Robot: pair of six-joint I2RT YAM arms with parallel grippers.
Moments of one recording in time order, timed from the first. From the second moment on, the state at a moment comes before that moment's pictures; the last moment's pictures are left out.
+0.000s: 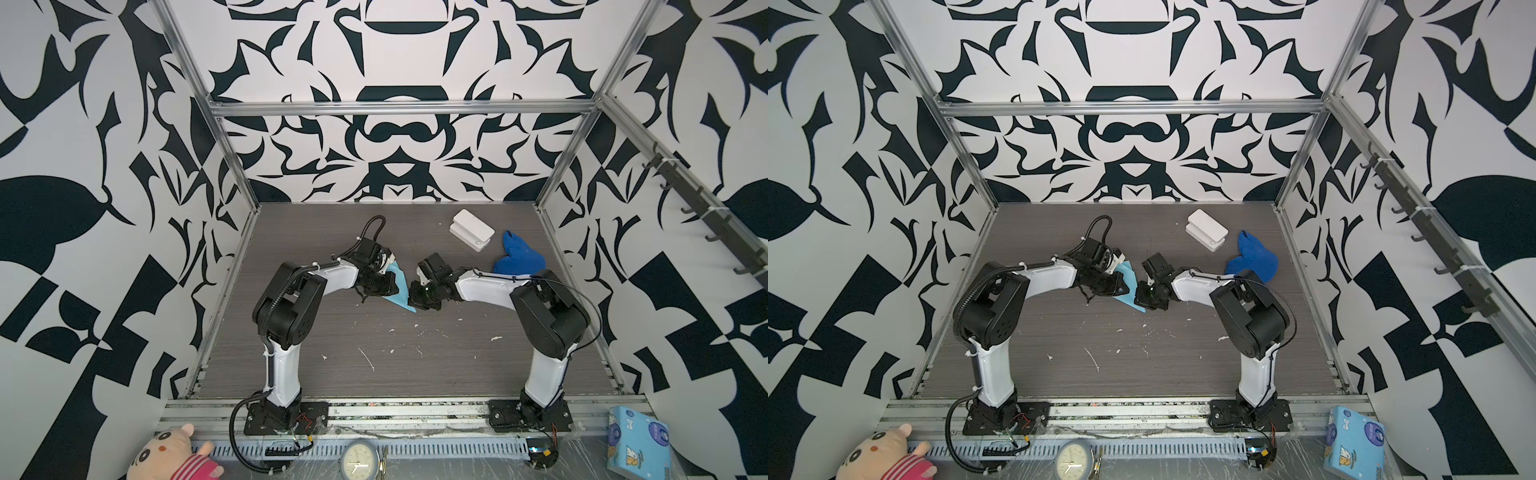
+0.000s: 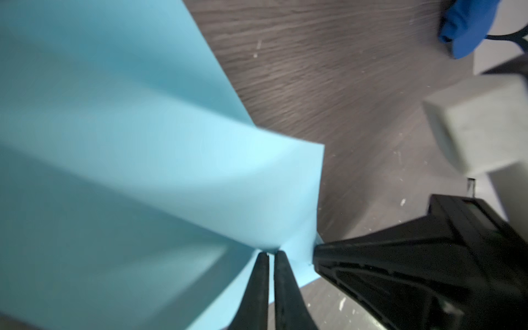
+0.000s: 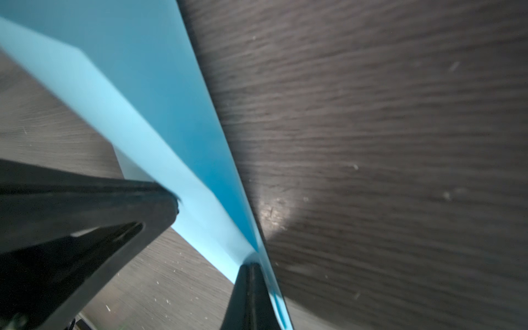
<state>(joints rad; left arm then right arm) -0.53 1.95 1.16 -0.26 0.54 -0.37 0.62 1.87 1.07 -0.29 -0.29 0.81</state>
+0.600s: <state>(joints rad) -0.52 1.89 1.11 -0.24 0.49 -0.36 0.62 1.87 1.07 -0.29 -0.29 0.81</state>
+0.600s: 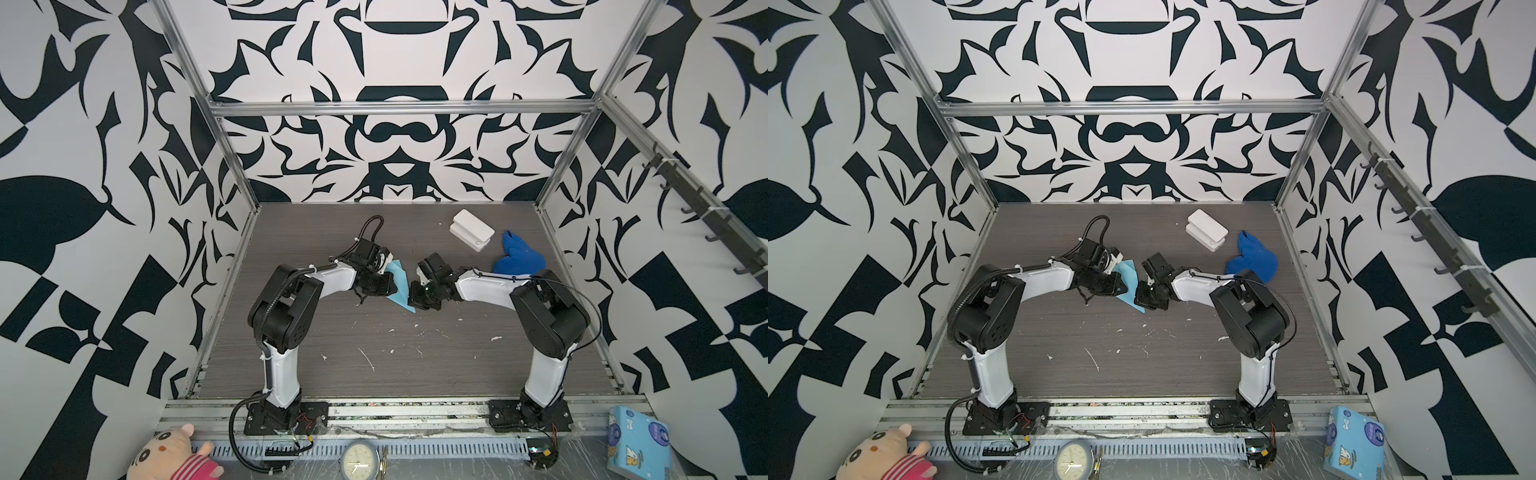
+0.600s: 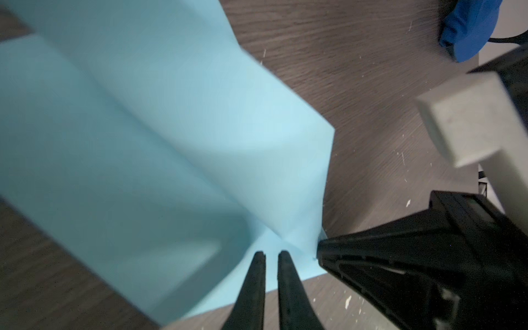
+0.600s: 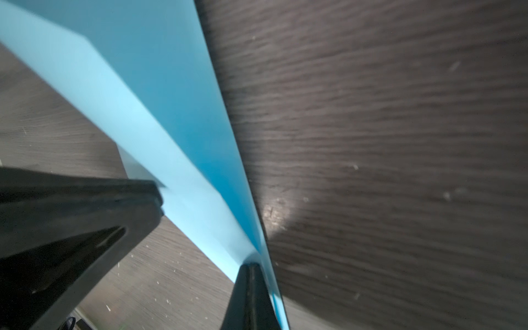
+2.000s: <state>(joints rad) -0.50 2.03 1.25 -0.24 0.44 -0.31 0.62 1.87 1.07 -0.29 -0.29 0.81</state>
